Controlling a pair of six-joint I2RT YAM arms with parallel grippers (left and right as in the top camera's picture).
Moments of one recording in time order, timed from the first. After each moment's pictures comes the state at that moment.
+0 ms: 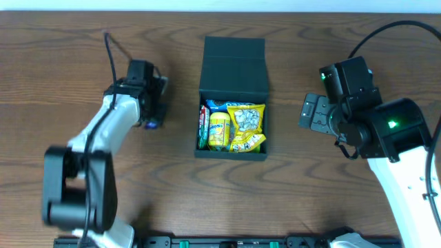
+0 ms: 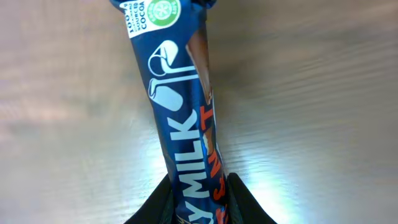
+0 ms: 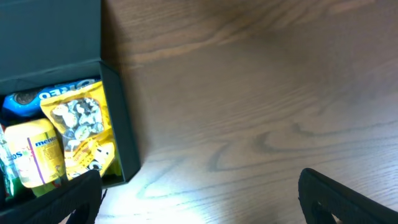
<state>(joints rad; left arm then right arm) -0.15 1.72 1.14 -0.63 0.01 0.22 0.34 1.32 1.56 -1.41 0.31 0.57</state>
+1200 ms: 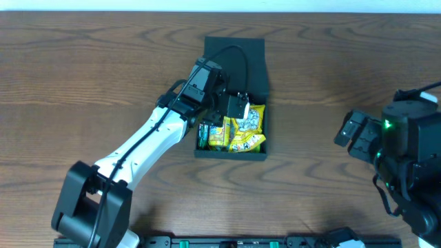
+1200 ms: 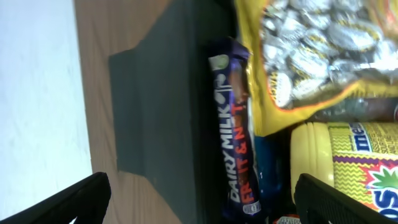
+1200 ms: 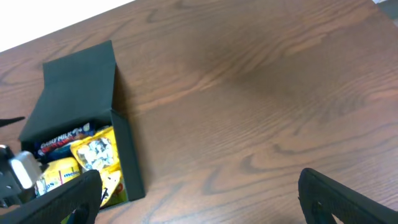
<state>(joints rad) -0.52 1.68 1.19 -0.36 0.13 1.21 0.28 1.02 1.56 -1.40 0.37 0.57</state>
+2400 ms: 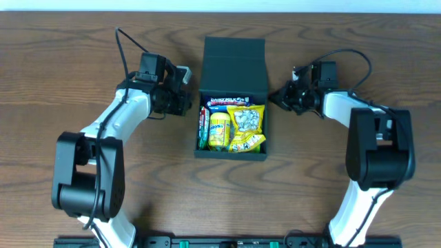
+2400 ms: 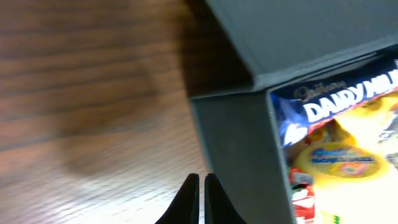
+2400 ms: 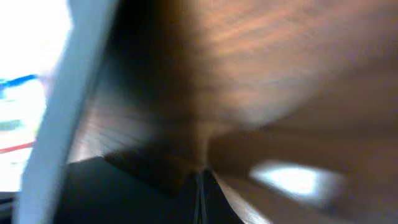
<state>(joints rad) -0.18 1.86 1.19 -0.51 0.48 0.01 0.02 2.09 1.15 -0.08 -0.73 0.60</state>
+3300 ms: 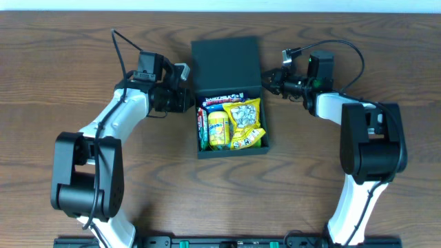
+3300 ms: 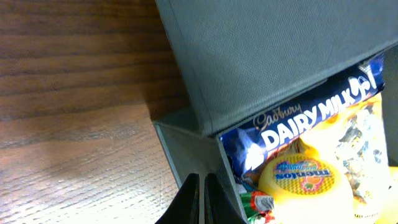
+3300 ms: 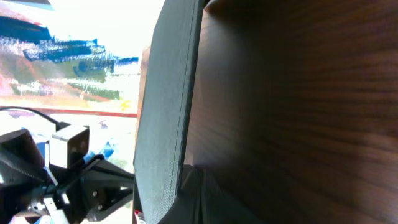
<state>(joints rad) -0.15 1.85 1.19 -0.48 0.54 -0.08 0.05 2.15 1.15 0.38 -1.01 0.80</state>
